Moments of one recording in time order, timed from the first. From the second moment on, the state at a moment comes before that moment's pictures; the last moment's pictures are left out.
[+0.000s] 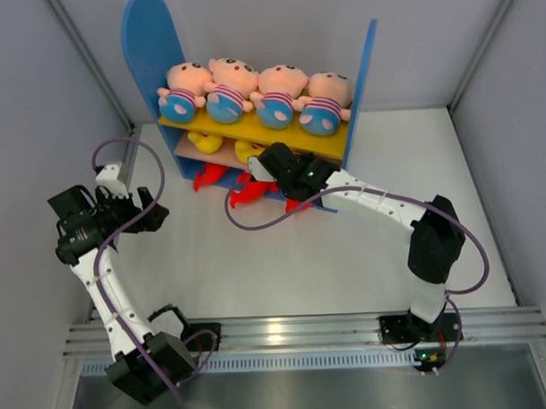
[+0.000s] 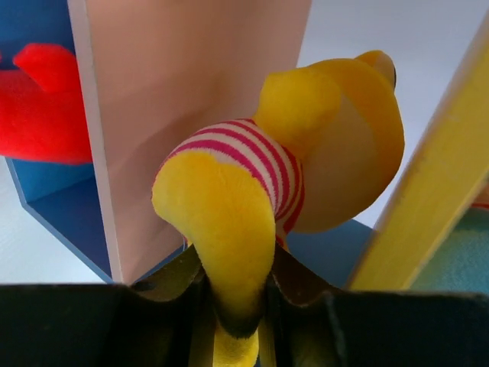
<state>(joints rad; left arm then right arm) 0.59 0.95 1.07 -0.88 0.78 0.34 0.91 1.80 1.62 -0.64 0.72 -0.92</state>
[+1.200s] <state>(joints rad) 0.59 0.95 0.96 -0.88 0.72 0.38 1.15 1.37 1.27 -0.50 0.60 -0.31</state>
